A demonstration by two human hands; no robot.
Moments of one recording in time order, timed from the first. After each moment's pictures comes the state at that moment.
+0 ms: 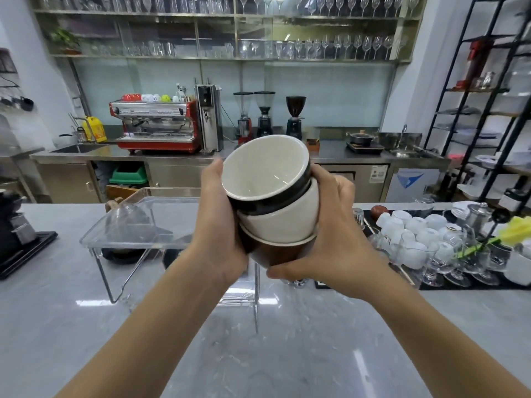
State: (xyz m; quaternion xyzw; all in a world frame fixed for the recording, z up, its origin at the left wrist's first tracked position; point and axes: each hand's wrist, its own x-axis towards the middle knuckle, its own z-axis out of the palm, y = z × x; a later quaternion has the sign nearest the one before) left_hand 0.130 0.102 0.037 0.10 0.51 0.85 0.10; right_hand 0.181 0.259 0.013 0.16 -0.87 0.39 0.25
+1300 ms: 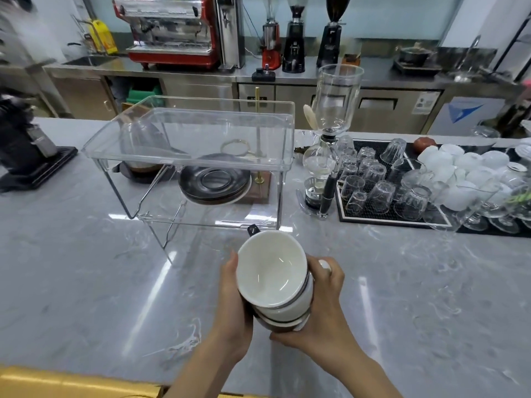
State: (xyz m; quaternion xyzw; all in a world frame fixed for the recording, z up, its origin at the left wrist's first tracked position) left_hand 0.190 0.074 -0.194 -0.11 0.54 0.82 0.12; right_hand 0.224 0.225 -0.235 0.07 -0.86 0.48 0.13
